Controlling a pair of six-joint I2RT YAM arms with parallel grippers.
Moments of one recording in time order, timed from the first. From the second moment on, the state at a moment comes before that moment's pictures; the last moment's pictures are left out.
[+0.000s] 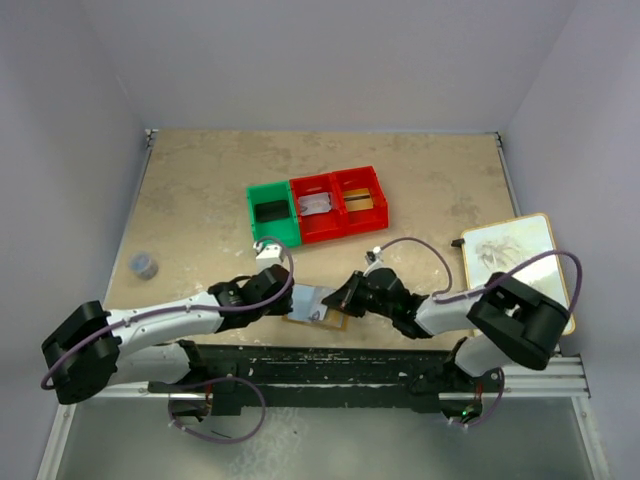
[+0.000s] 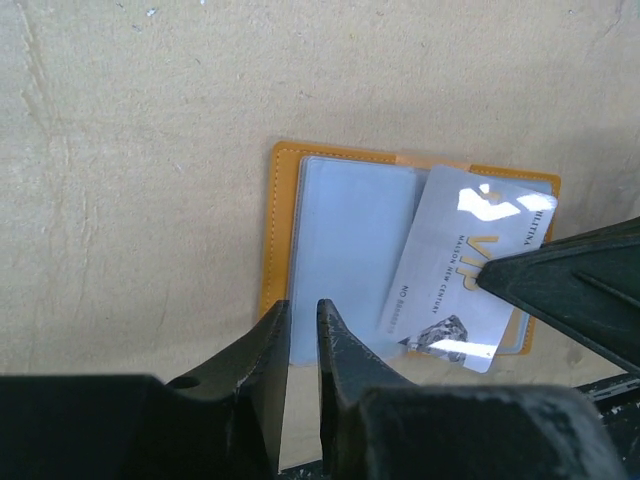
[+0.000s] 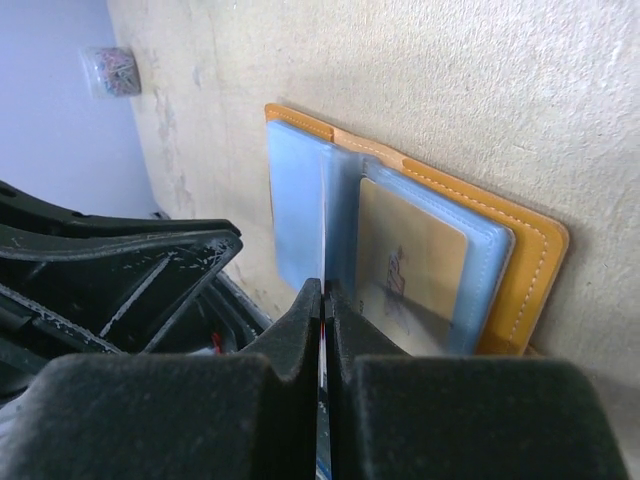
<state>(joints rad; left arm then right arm) -0.98 1.16 0.54 -0.28 -0.35 -0.89 0.89 1.49 0.29 0.68 -0.06 1.27</state>
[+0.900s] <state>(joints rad) -0.98 0.92 0.73 -0.76 -0.87 -1.09 0.89 1.01 0.49 0.34 0.32 0.37</state>
